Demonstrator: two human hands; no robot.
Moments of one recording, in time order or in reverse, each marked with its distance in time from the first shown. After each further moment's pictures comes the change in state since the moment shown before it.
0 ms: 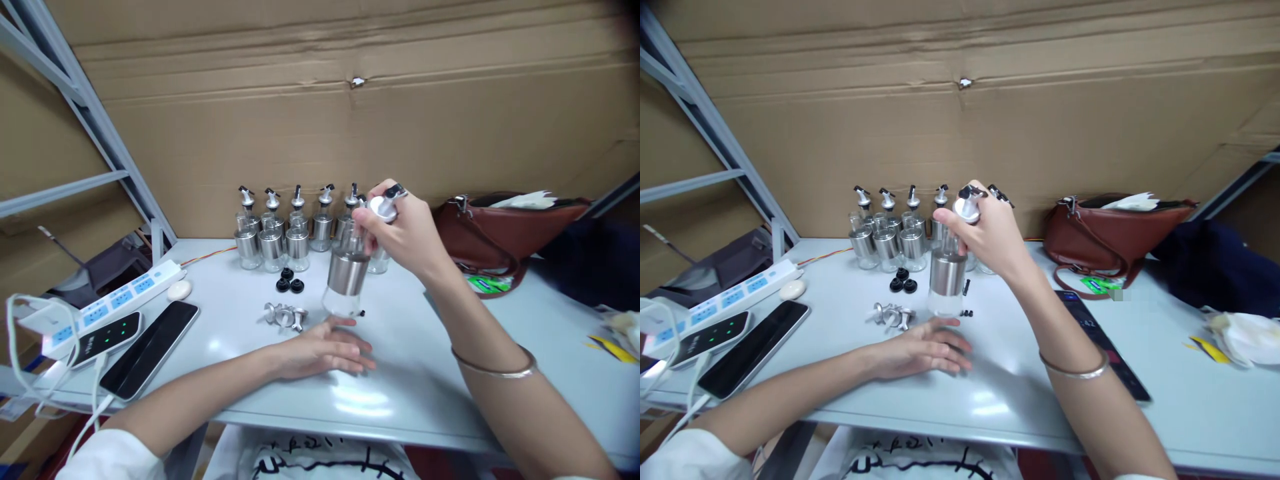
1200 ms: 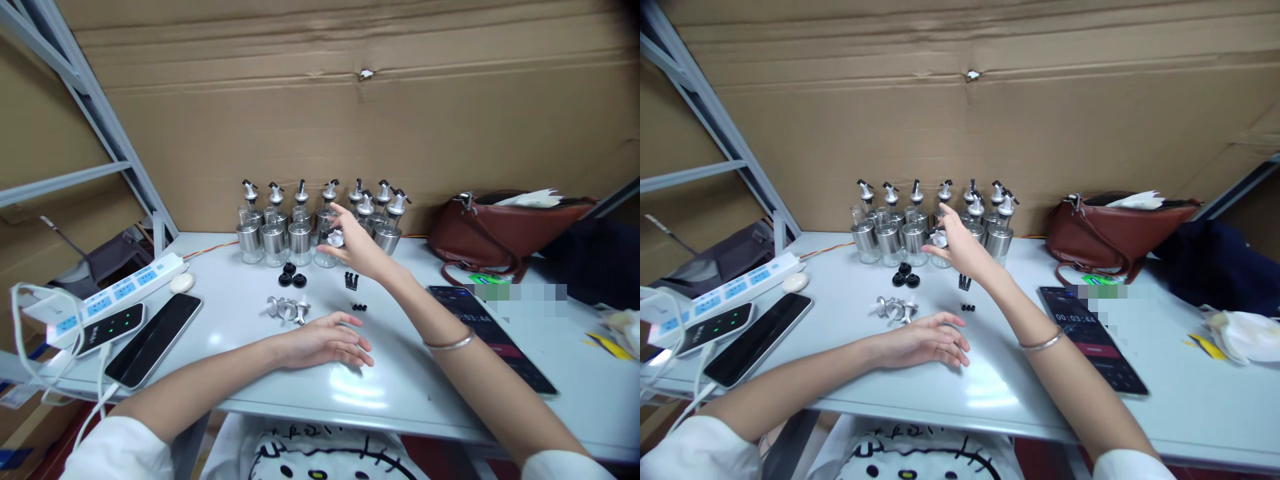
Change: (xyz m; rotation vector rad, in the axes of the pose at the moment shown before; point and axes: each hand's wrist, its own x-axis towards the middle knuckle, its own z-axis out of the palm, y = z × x) left_hand 0.000 0.003 0.000 0.021 -0.027 -0.040; right_hand 0.001 0.075 0.046 -0.392 -0.217 -0.252
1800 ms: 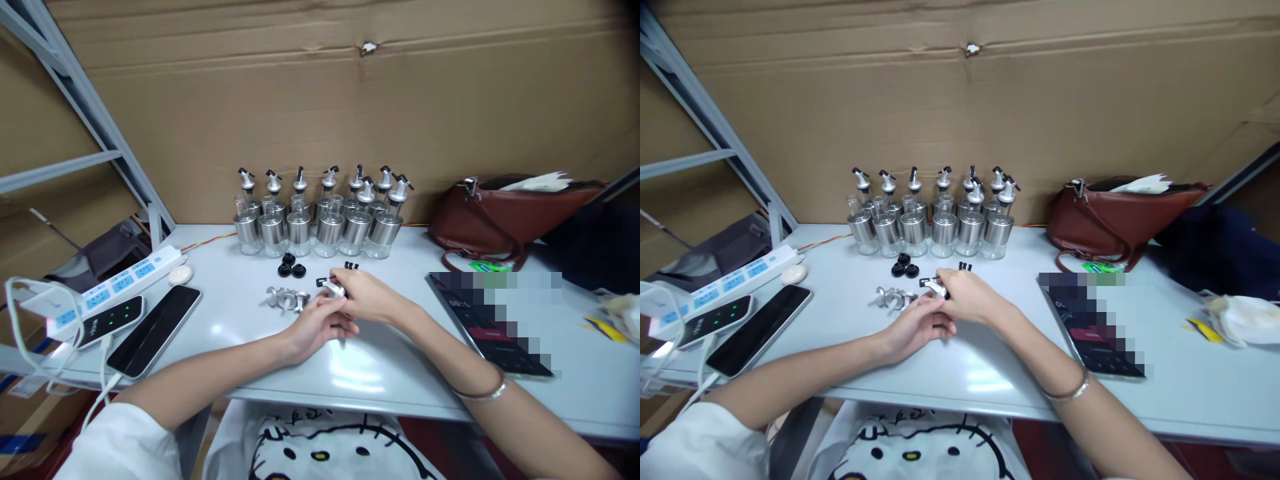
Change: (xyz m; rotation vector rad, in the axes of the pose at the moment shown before) left_hand 0.003 -0.006 0.010 -0.027 0.291 0.244; right_hand -0.069 -0.046 0.000 -0.055 -0.565 0.211
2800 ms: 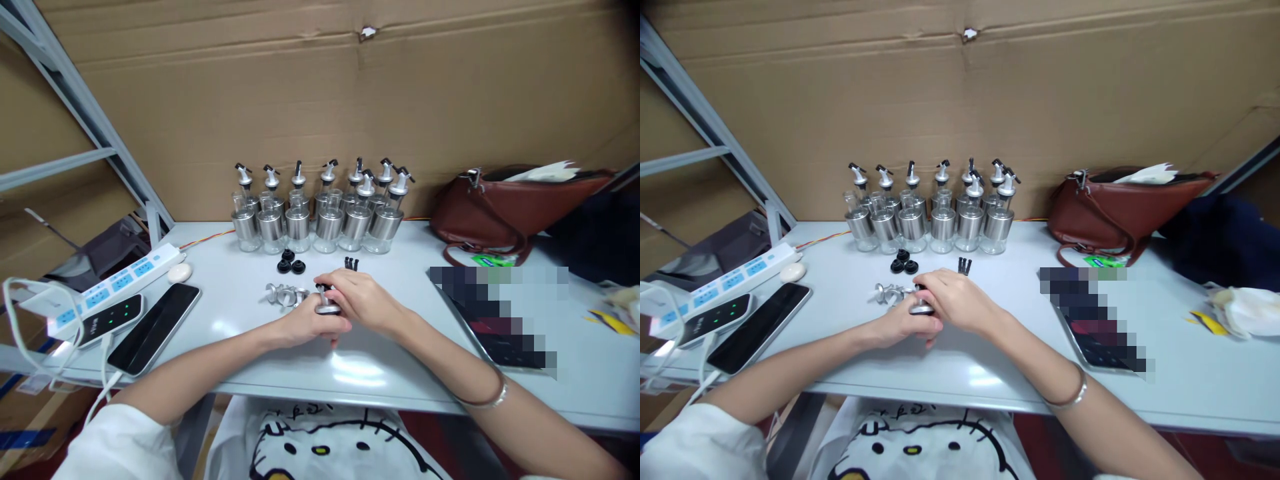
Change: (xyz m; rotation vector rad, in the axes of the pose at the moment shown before) left_hand -0.008 0.023 -0.004 0.540 -0.209 0.041; right_hand -0.008 -0.012 0.010 0.005 0.484 -0.494
